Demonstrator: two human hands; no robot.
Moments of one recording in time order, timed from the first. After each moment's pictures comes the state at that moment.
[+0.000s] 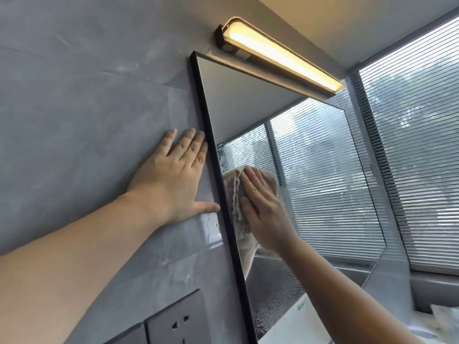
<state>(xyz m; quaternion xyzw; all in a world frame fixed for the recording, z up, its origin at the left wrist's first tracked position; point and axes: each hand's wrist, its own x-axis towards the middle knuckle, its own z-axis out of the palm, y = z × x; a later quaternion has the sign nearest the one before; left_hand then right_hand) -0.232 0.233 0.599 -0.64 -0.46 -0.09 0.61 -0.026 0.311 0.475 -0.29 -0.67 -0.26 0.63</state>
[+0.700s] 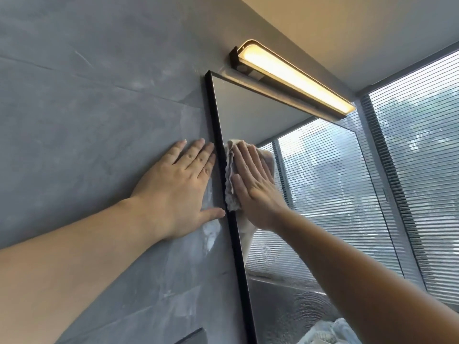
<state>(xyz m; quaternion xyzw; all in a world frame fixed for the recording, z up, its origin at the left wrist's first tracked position) -0.238 0.228 0.615 -0.64 -0.43 -0.11 0.62 -0.037 0.306 0.574 -0.40 -0.71 -0.28 0.50</state>
